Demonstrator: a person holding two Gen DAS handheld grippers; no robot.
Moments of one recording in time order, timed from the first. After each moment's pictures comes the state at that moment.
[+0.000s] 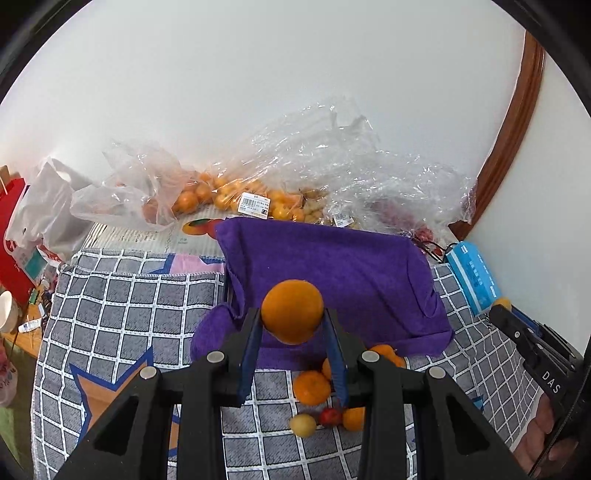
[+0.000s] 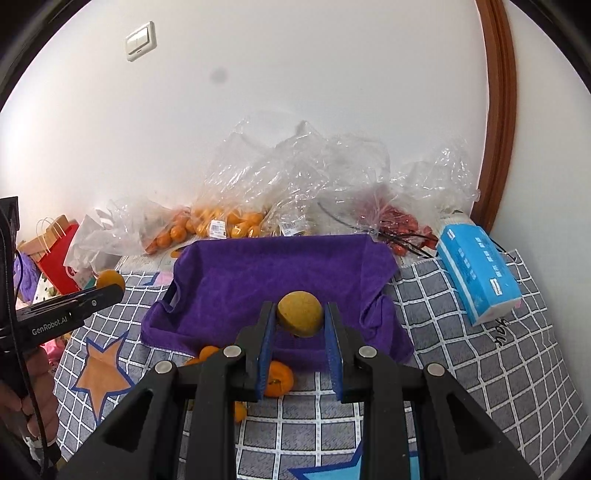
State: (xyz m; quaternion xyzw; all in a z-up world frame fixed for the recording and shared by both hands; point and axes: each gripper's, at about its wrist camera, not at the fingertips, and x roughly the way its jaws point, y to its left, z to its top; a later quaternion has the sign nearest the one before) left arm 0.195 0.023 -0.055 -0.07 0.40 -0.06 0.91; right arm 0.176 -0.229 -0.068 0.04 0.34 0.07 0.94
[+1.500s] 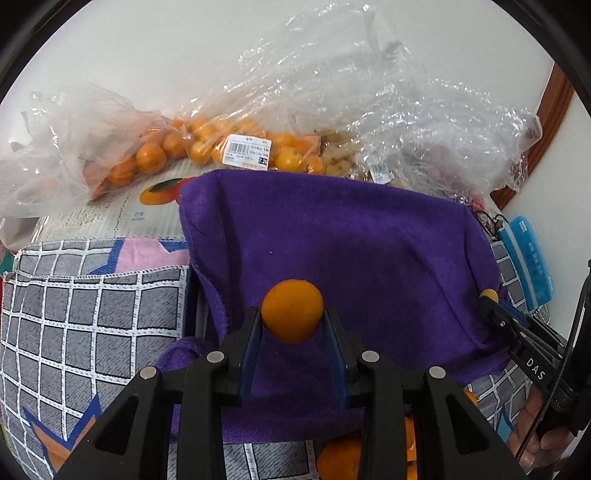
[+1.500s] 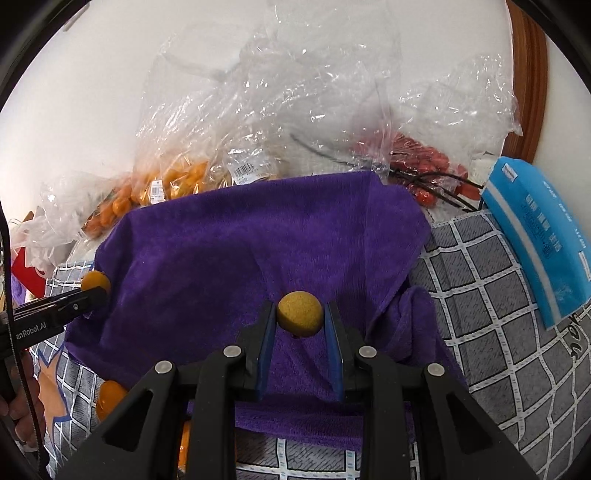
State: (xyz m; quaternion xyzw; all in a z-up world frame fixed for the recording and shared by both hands) left arm 0.295 0.003 -0.151 -0.05 0.48 -0.06 0.87; right arm 0.291 -0.246 -0.188 0.07 0.42 0.06 0.90
